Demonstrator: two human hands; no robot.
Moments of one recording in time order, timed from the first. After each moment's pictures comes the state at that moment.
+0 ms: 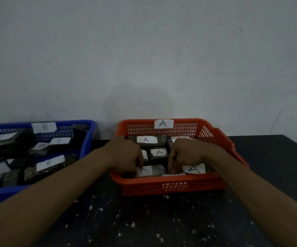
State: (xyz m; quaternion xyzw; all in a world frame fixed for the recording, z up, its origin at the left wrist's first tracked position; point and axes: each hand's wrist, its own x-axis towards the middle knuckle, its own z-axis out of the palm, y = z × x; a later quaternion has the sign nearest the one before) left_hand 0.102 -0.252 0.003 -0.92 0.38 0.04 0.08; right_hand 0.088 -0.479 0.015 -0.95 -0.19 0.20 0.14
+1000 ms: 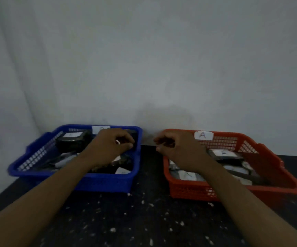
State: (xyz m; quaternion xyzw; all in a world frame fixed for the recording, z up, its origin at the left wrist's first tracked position) left_hand 0.051 -0.079 0.027 -0.92 0.18 -0.15 -0.33; right_hand 0.045 -0.325 0.041 -0.88 -0.27 -0.11 0.36
